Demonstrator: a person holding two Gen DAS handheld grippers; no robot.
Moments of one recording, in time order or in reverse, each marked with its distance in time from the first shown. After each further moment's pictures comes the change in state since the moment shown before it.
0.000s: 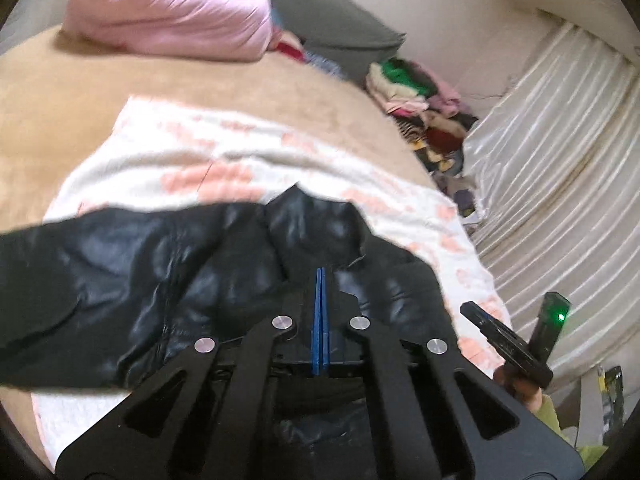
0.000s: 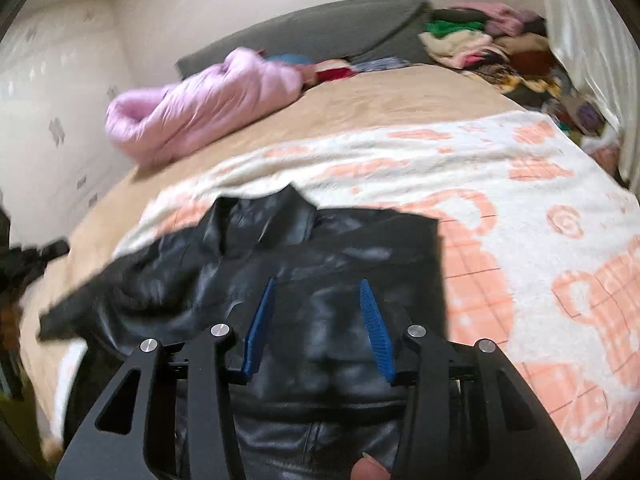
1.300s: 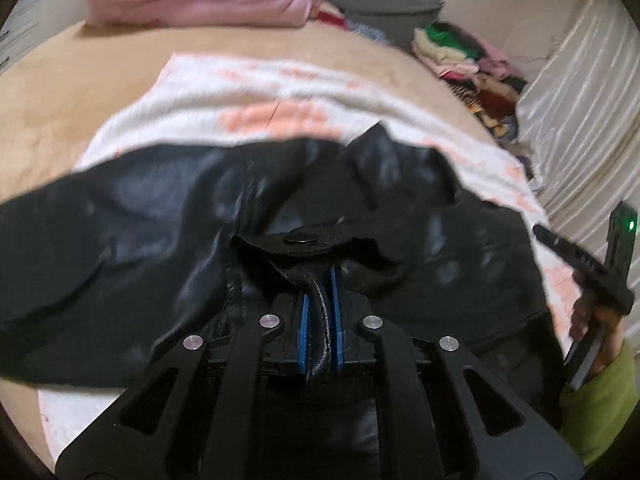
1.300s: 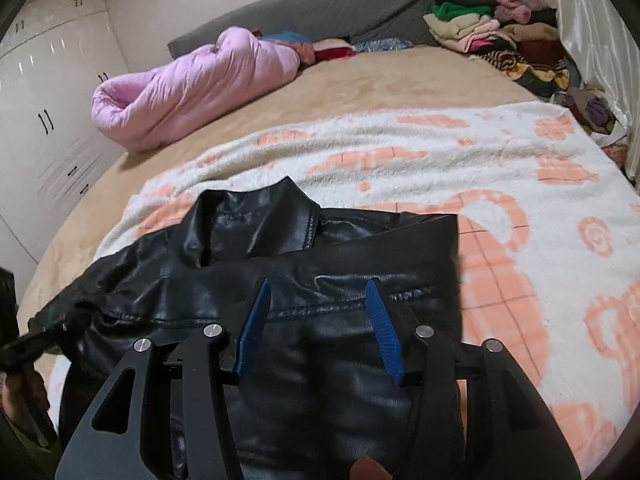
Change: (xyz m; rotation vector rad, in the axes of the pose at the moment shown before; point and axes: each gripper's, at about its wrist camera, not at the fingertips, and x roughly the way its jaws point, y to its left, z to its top) left arm 0.052 0.058 -0.053 0.018 0.115 0.218; right arm 0.072 0.009 0.024 -0.022 0.107 -0.038
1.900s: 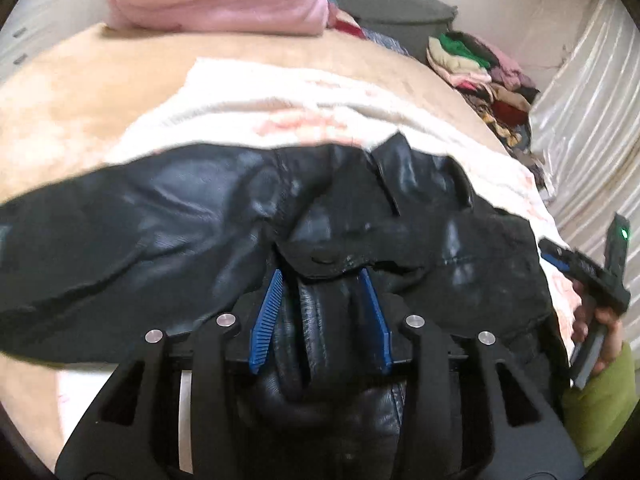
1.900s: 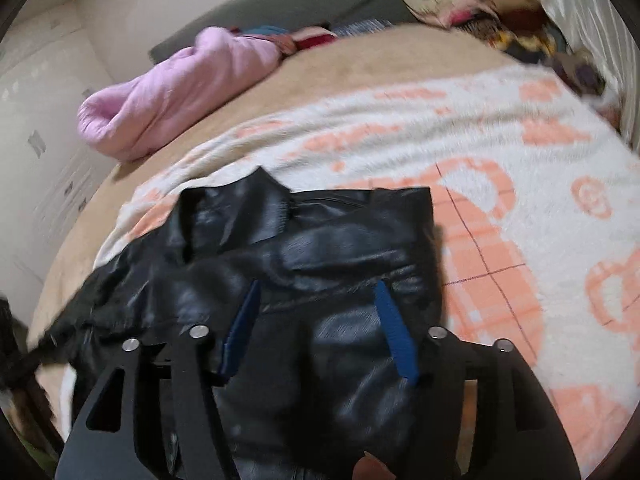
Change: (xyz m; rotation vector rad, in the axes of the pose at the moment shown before) left arm -0.040 0.006 -0.002 -0.019 -0.072 0.053; right arm -0.015 -0.017 -0.014 0.044 0.020 0.014
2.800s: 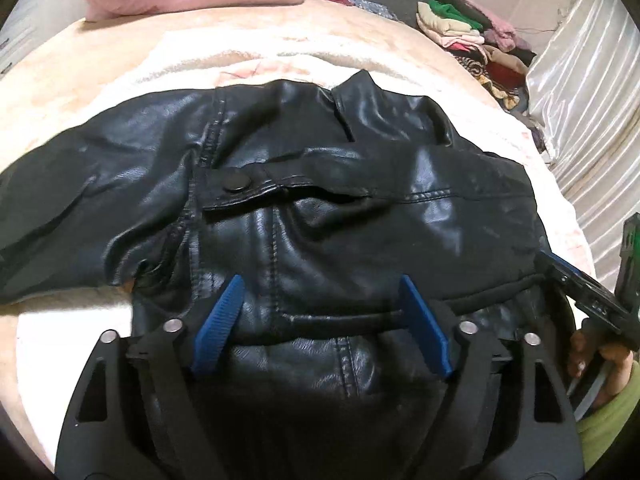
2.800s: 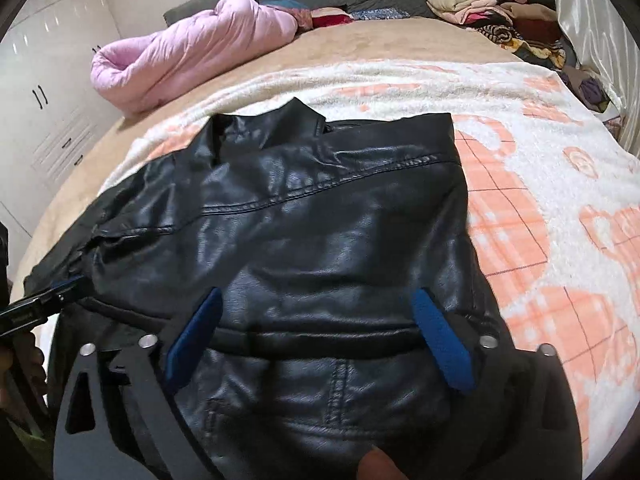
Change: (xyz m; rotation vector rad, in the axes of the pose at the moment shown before) left arm 0.027 -0.050 -0.037 0.056 0.128 0.017; right arm -0.012 0.033 -0.063 -0.056 0.078 -0.032
